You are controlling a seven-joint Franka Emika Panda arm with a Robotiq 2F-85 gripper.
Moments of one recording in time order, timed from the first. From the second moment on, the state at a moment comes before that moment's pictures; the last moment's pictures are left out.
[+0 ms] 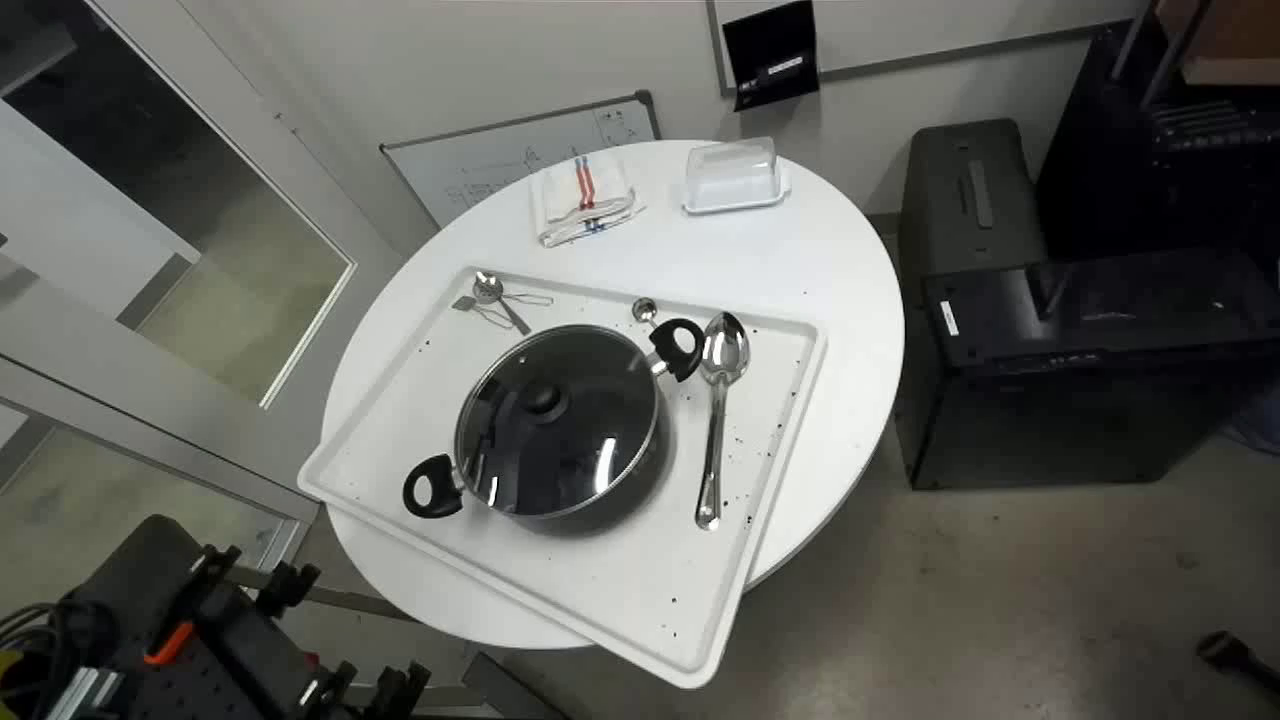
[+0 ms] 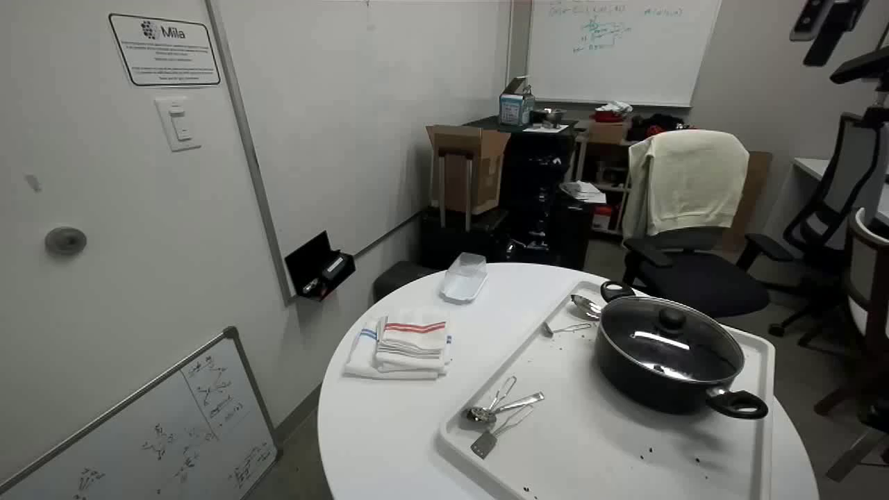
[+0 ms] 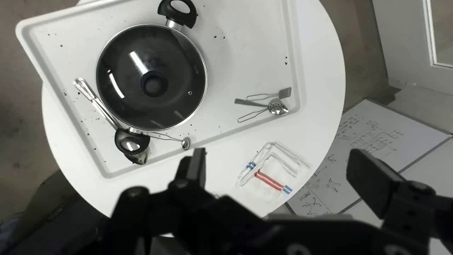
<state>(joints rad) -0.01 -0.41 -0.13 -2.22 0.20 1.90 -0.01</state>
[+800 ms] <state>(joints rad) -0.03 -0.38 -0.12 -2.23 0.19 1.93 -0.01</state>
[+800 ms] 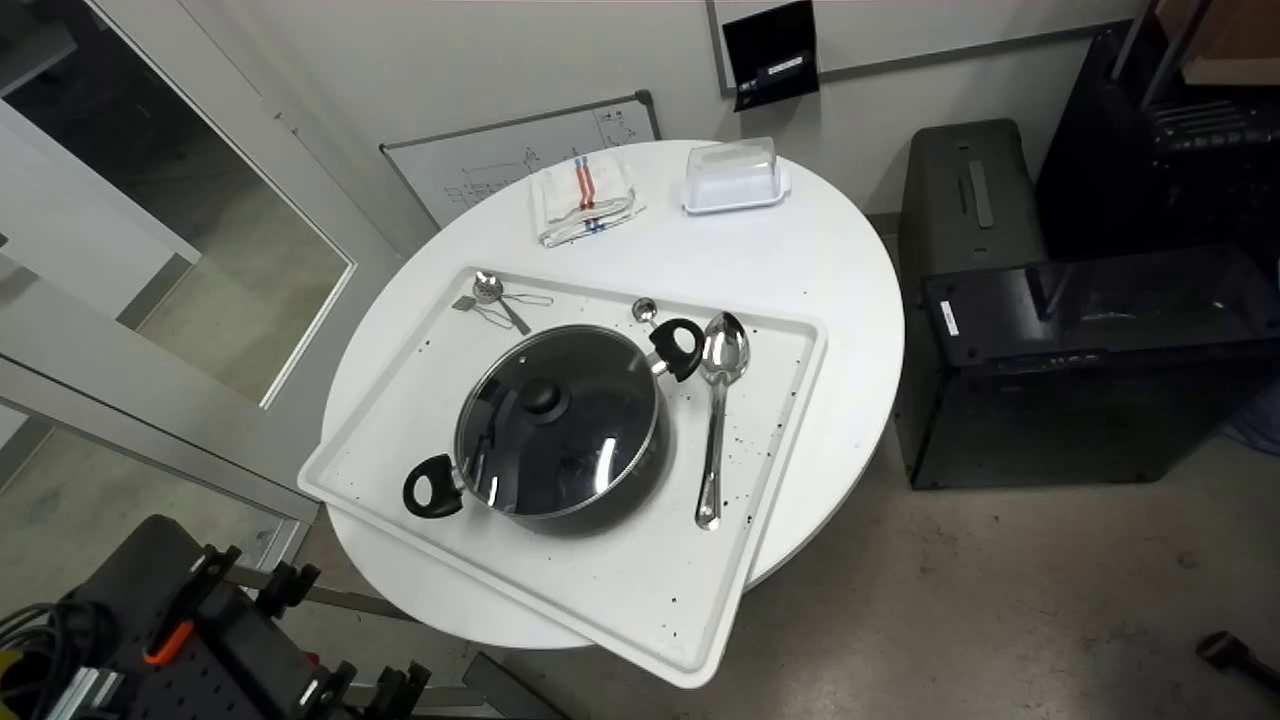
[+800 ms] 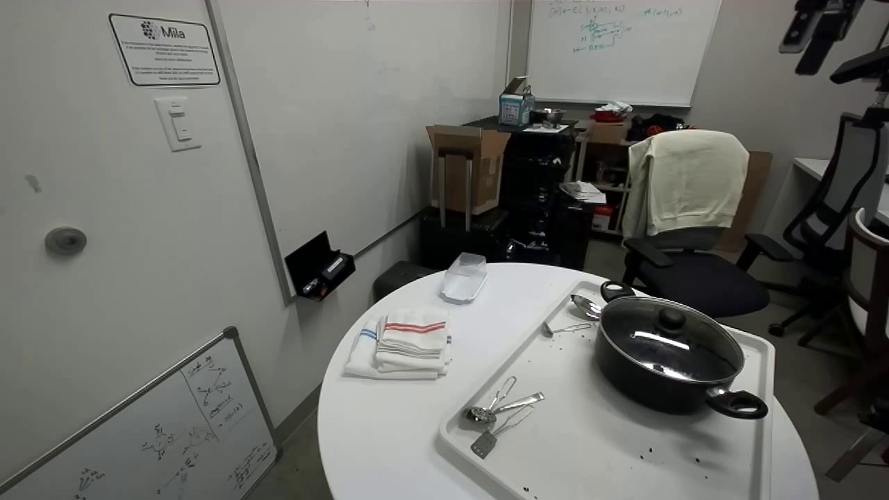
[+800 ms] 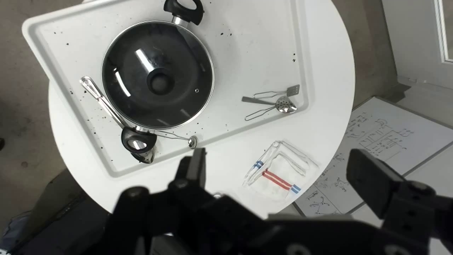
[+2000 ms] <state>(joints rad) -0.07 0.13 -0.08 -2.29 -0.08 2.41 0.19</state>
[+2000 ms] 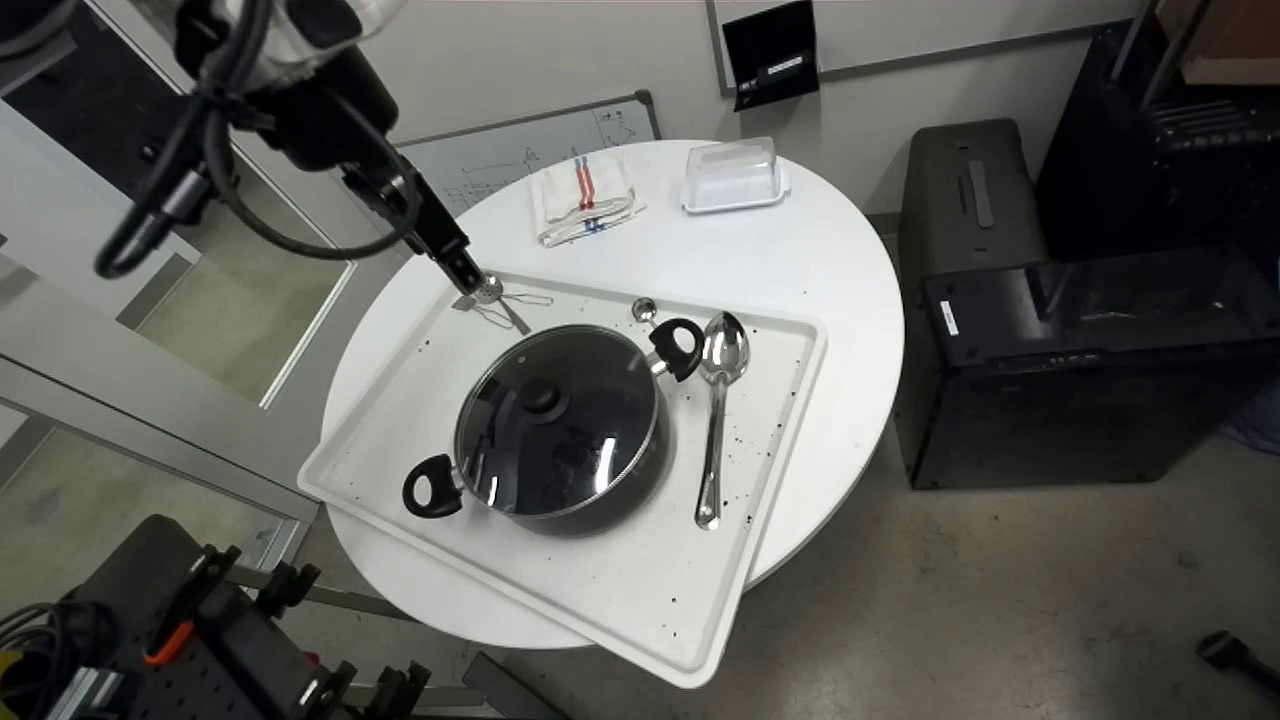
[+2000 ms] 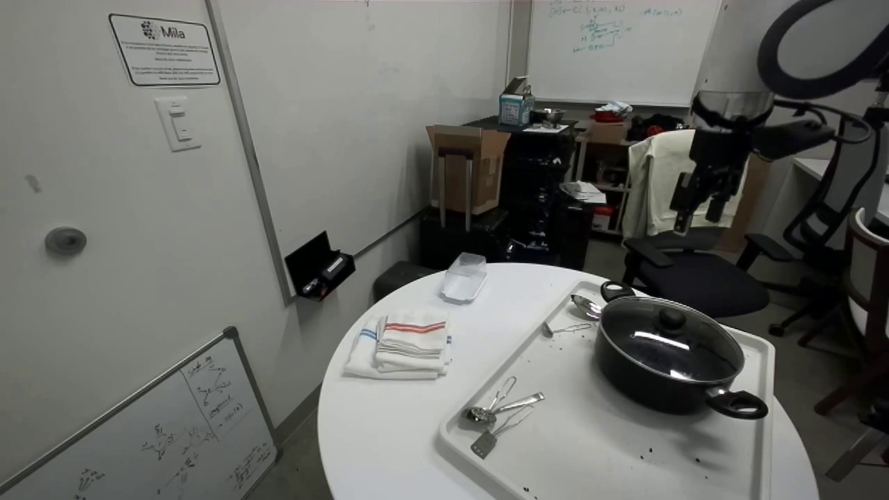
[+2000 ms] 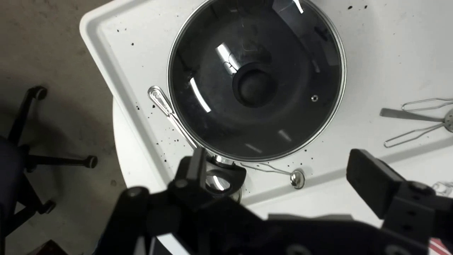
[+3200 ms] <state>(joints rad) -0.03 0.48 -0.11 -2.28 -0.09 2.75 0.22</state>
